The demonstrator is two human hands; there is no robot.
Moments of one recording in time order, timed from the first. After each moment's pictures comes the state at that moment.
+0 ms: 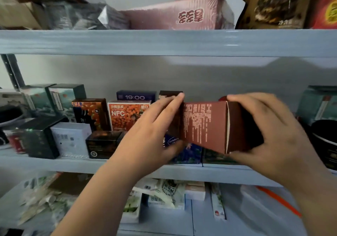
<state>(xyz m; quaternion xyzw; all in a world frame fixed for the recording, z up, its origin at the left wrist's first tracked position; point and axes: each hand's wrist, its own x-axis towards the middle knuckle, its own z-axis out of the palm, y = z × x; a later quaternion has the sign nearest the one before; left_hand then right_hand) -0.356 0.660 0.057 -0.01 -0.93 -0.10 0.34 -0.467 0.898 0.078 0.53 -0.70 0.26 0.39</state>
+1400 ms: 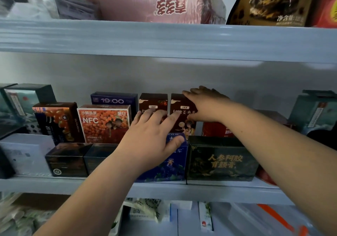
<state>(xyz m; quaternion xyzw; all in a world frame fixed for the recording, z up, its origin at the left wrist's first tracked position) -0.463 0.652 0.057 0.07 -0.98 0.03 0.18 -0.663 0.773 0.105 0.42 -0.90 -0.05 0.12</state>
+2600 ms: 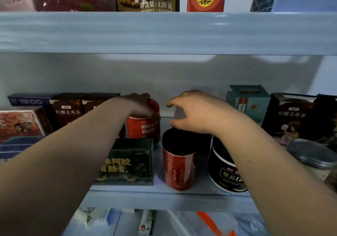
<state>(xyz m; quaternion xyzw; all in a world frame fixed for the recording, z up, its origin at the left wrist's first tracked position) -0.703 0.788 0.106 0.22 -0.97 -0.07 -0.03 -0.729 1.006 0.118 0.48 -0.87 0.04 0.11</state>
